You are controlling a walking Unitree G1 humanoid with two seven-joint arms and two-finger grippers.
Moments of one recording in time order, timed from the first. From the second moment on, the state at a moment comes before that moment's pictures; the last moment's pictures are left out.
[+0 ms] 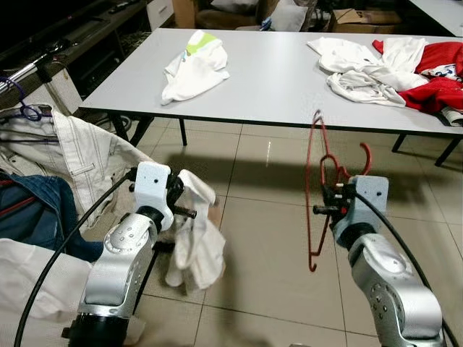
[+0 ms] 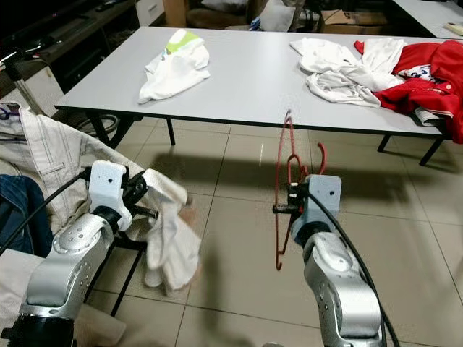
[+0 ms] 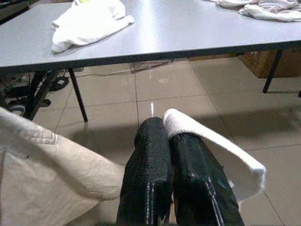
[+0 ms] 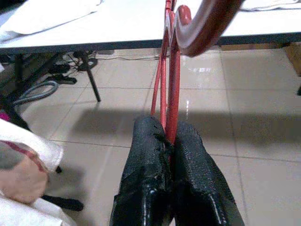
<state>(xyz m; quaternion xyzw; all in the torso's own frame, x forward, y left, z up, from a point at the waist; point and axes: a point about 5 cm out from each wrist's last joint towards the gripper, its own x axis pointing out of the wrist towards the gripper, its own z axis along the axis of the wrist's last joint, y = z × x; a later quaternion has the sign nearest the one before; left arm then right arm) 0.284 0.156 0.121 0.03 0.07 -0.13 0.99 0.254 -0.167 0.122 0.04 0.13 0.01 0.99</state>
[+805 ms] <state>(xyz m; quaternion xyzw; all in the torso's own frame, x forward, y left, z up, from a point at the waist) 0.290 0.157 0.133 0.04 0.06 -0.15 0.99 0.266 -0.171 0.116 0.00 0.13 0.00 0.99</state>
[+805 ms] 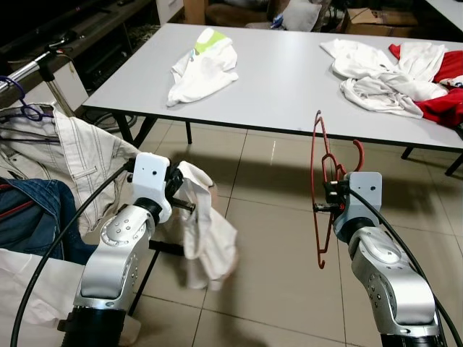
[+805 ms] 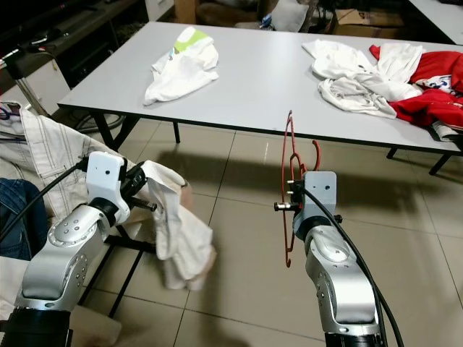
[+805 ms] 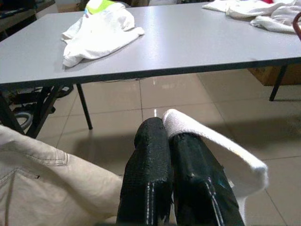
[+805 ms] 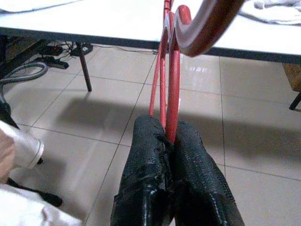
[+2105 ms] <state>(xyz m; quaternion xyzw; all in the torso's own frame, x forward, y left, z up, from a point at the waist) 0.287 0.164 0.126 0.02 0.07 -0.13 0.99 0.274 -0.161 0.118 0.00 0.13 0.04 0.99</state>
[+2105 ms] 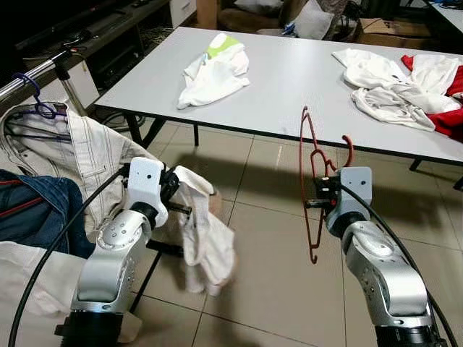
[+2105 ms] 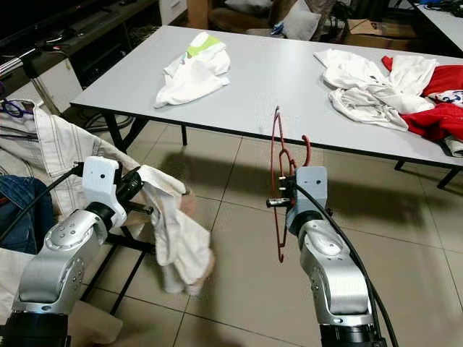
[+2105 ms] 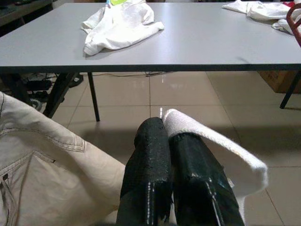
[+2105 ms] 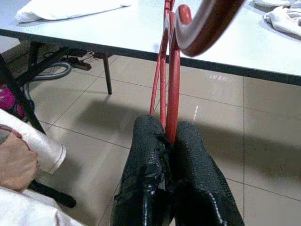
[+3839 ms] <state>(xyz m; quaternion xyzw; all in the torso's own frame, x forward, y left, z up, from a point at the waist) 0.289 0.164 0.130 0.02 0.06 -0.14 0.99 0.281 -0.162 0.124 0.00 0.11 0.06 0.99</state>
